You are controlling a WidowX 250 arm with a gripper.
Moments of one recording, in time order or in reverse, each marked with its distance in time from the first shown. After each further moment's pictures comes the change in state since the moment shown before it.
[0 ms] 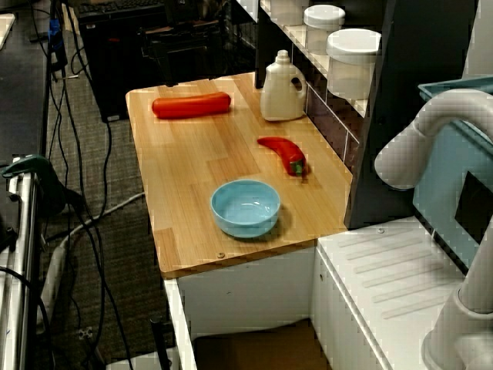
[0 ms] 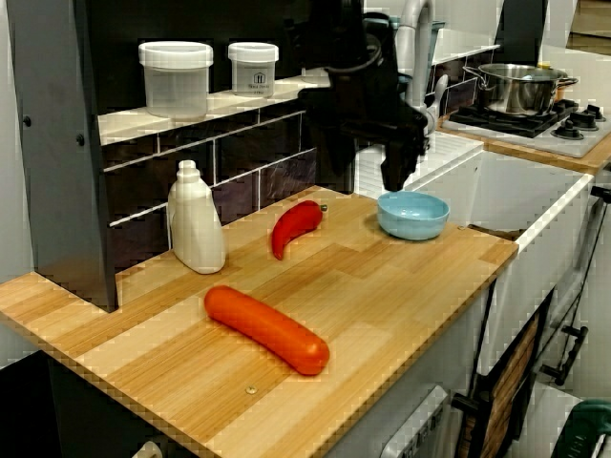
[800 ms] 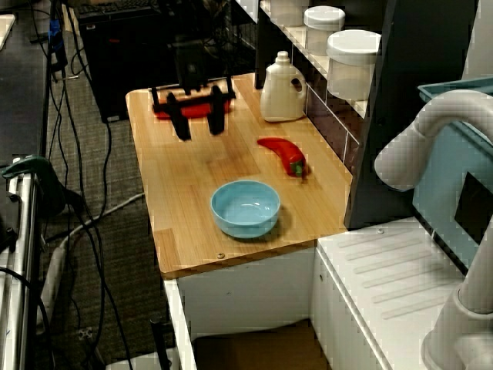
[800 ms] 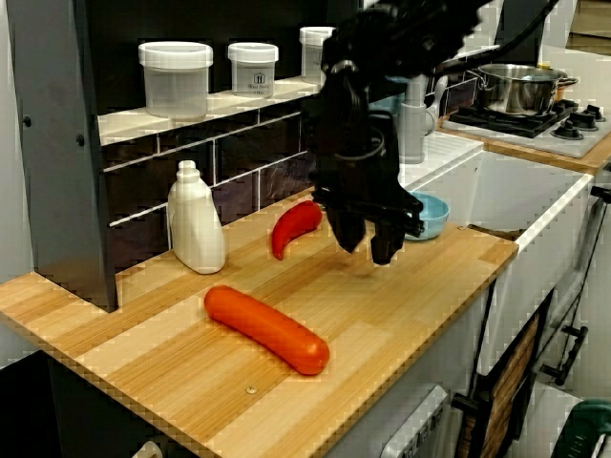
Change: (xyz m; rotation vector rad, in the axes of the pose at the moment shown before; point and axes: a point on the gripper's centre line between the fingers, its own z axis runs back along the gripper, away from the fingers) arm -0.014 -0.002 -0.075 -0.045 0.121 -0.038
